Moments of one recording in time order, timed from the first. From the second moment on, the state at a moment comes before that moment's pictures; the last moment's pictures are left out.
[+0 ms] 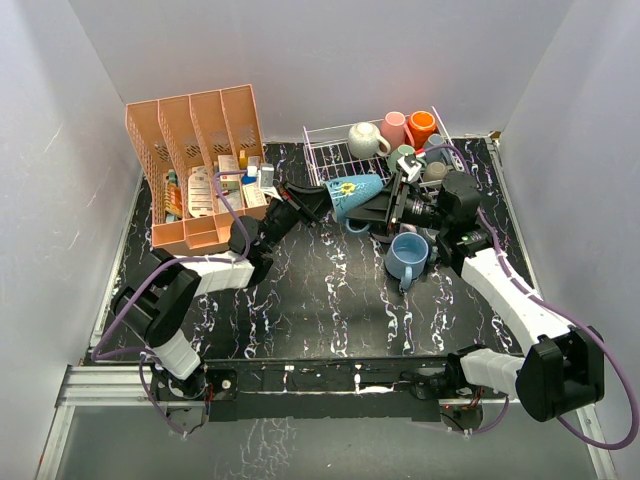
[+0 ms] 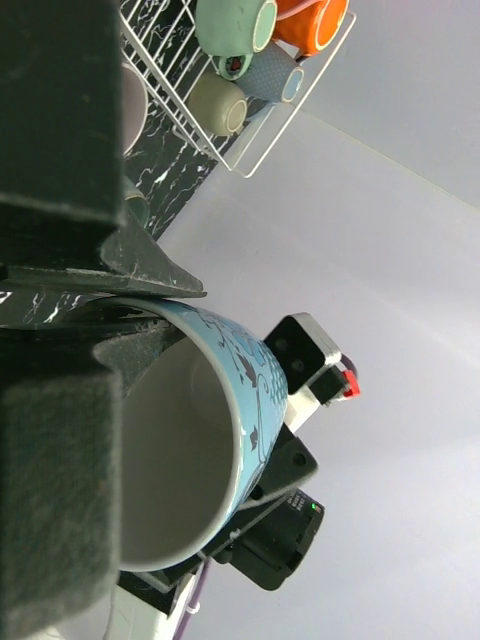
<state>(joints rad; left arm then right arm) -0.64 1.65 0.76 1.41 0.28 -0.84 0.29 1.17 0.89 0.23 -0.96 1.17</state>
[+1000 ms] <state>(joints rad) -0.64 1.31 0.38 1.43 0.11 -0.79 0.25 1.16 0.82 0.36 -1.00 1.20</state>
